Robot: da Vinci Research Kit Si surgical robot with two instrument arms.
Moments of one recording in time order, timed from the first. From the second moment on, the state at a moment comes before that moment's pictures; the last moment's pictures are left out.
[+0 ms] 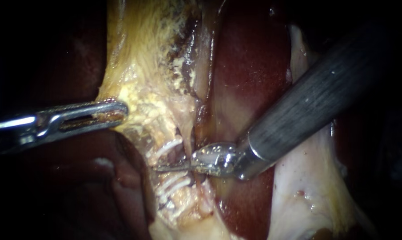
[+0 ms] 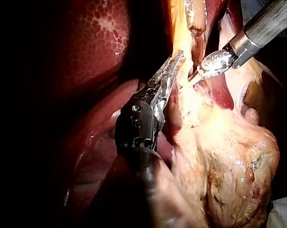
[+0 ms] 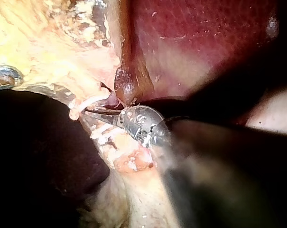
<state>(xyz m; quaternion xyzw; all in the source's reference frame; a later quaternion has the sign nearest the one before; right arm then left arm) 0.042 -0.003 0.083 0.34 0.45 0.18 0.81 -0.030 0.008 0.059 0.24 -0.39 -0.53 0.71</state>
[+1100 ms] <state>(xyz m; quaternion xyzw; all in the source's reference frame) 0.038 -0.004 0.080 0.30 0.48 0.12 0.82 -0.029 0.008 0.059 0.24 -0.39 -0.53 0.71</state>
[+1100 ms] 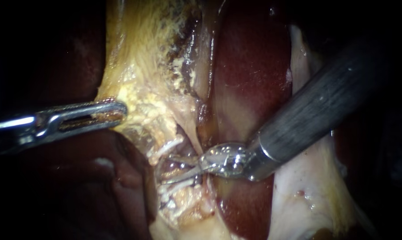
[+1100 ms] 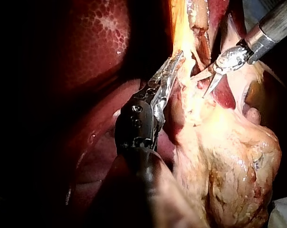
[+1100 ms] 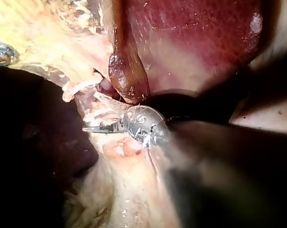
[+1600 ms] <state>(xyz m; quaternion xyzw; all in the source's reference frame) 0.031 0.002 0.076 0.17 0.50 0.04 0.85 -0.029 0.008 0.059 0.24 -0.39 -0.53 0.71</state>
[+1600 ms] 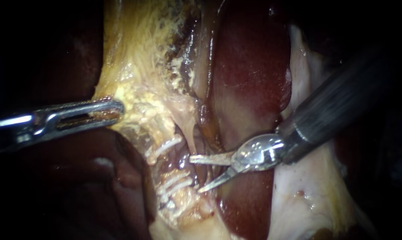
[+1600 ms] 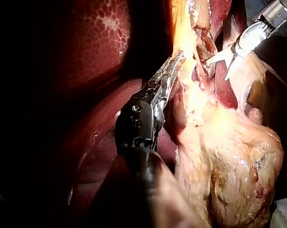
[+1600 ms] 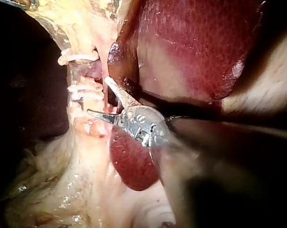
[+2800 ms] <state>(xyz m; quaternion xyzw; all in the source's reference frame) 0.026 0.006 0.070 0.12 0.51 0.03 0.85 -0.035 0.006 0.067 0.25 -0.39 -0.52 0.72</state>
